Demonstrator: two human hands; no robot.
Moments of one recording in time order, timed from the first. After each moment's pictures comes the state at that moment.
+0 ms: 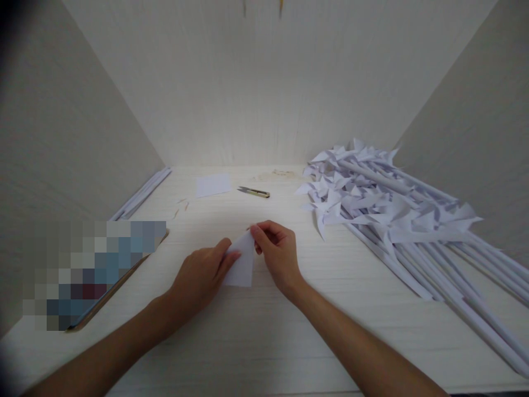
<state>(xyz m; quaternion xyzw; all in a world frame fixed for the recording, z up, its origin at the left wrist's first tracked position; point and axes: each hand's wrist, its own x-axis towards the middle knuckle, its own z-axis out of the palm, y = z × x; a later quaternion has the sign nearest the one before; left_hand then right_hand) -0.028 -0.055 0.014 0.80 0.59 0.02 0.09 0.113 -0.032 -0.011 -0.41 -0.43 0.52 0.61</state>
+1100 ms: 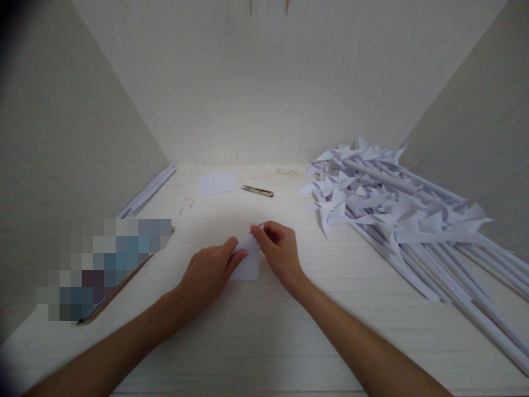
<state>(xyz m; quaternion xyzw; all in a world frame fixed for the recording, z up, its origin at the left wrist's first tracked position) -0.025 -0.054 0.012 0.81 0.58 0.03 0.10 0.113 -0.030 -0.009 -0.45 -0.50 0.48 0.56</state>
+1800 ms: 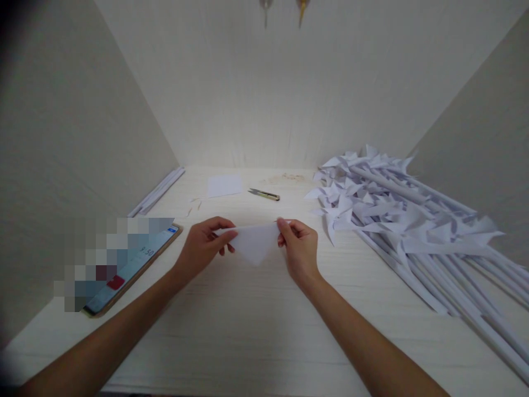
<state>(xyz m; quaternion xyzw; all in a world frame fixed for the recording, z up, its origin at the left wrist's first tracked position) -0.050 -0.023 0.010 0.61 0.50 0.44 0.42 0.122 -0.018 -0.012 -0.47 -0.37 0.47 0.65</state>
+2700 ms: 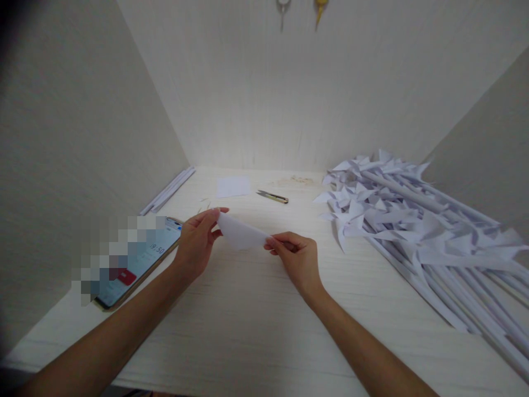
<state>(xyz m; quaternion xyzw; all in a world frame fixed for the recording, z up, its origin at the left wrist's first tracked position) -0.056 -0.014 0.008 0.37 0.46 0.65 0.48 0.115 -0.032 -0.006 -0.49 -0.51 0.45 0.55</state>
